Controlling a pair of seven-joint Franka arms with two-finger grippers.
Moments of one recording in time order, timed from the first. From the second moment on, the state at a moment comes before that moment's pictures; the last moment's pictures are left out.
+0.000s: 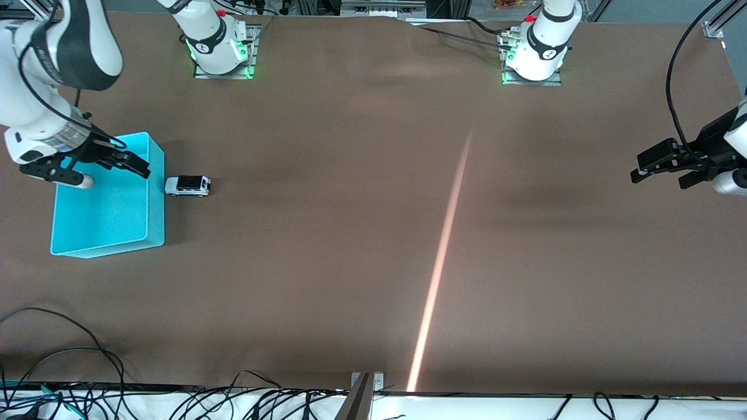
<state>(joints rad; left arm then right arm) 0.25 0.14 -0.26 -1.46 -0.09 1.64 0.05 -0.08 -0.05 0.03 -2.19 0.00 2.16 0.25</state>
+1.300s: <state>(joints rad) 0.25 0.14 -0.26 -1.47 -0.08 1.64 0.05 -0.08 0.16 0.07 -2.30 0.00 2.45 1.09</state>
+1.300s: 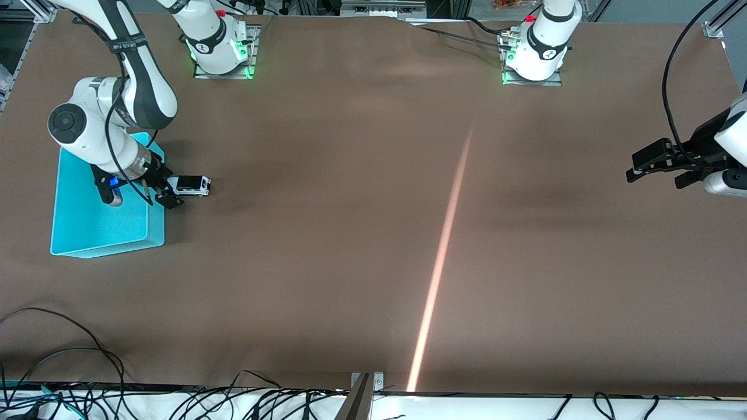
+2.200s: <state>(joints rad) 0.25 0.14 -0.27 -1.47 -0.08 1.64 0.05 -0.08 0.21 0.06 -2.45 0.00 2.60 1.33</state>
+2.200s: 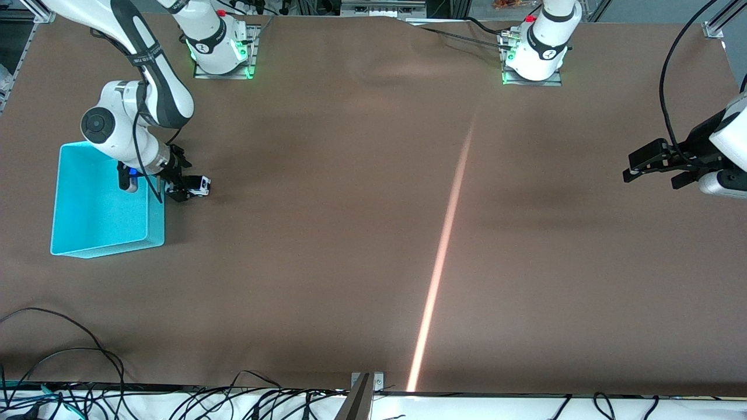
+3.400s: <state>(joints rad) 0.24 0.15 -0.28 -1.47 -0.05 1.64 0.05 -0.07 0.21 0.03 -2.44 0.00 2.63 1.42</state>
